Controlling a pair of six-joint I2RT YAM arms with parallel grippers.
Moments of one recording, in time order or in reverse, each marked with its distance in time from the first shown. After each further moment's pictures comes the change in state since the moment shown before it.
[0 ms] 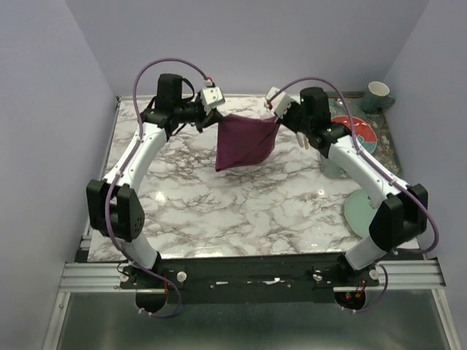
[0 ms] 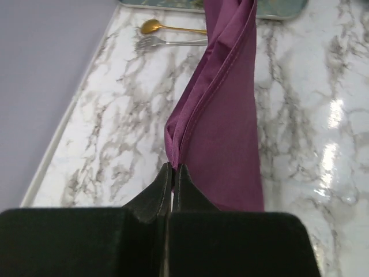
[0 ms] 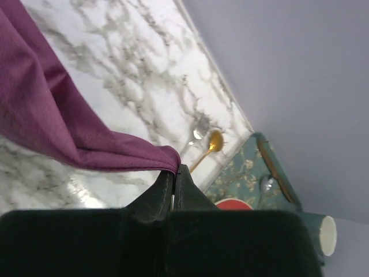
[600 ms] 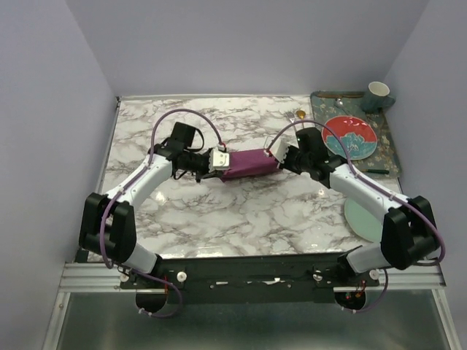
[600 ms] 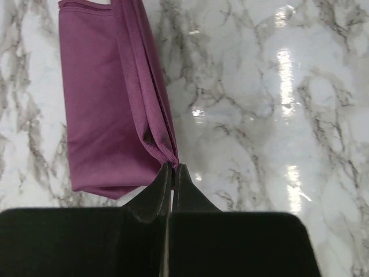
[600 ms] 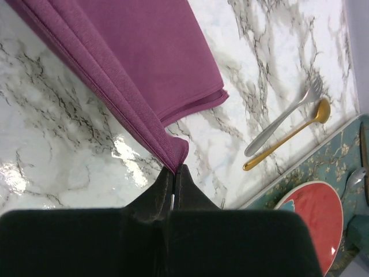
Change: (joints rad) left arm -0.058 -0.056 -0.313 -0.128 0.005 0.399; right arm 0.003 -0.048 -0.277 -0.017 -0.071 -0.065
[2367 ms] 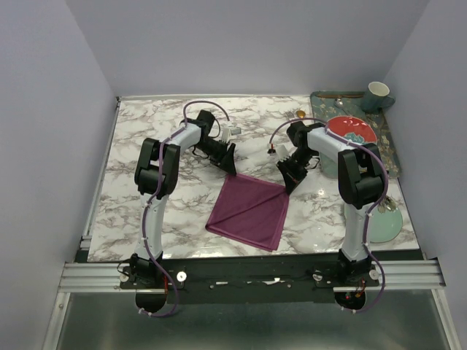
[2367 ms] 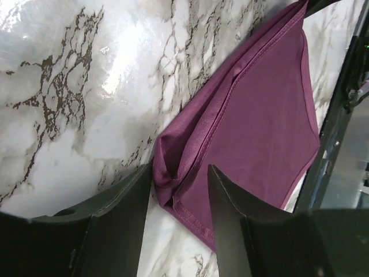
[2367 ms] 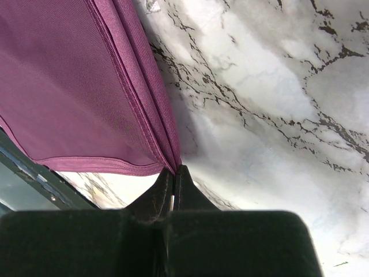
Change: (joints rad) left arm 0.009 0.745 0.597 -0.254 0.066 -0.690; right arm -0.132 0.597 0.480 -0.804 -0.306 0.347
